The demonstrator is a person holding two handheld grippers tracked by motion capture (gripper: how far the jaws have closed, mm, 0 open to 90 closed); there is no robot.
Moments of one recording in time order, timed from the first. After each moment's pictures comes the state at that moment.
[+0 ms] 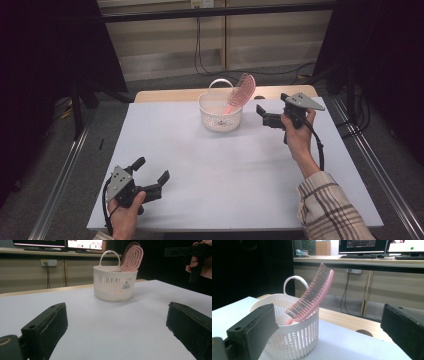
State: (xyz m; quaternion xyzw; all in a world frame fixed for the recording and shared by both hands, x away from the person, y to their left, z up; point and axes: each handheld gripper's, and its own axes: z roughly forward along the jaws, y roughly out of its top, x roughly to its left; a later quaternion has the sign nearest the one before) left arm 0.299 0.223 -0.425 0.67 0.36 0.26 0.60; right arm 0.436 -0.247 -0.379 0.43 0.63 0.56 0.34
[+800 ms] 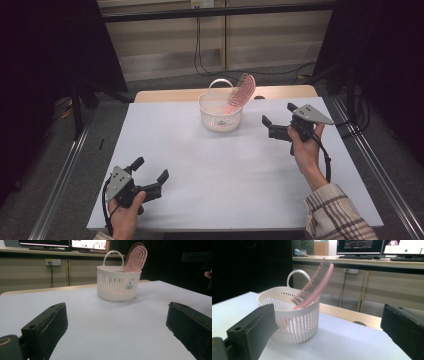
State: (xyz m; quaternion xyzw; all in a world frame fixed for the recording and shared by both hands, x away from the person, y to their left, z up) left arm 0.298 0.224 -0.425 0.66 0.37 0.27 0.59; right arm 0.397 -0.255 -0.385 0.42 0.63 0.55 0.36
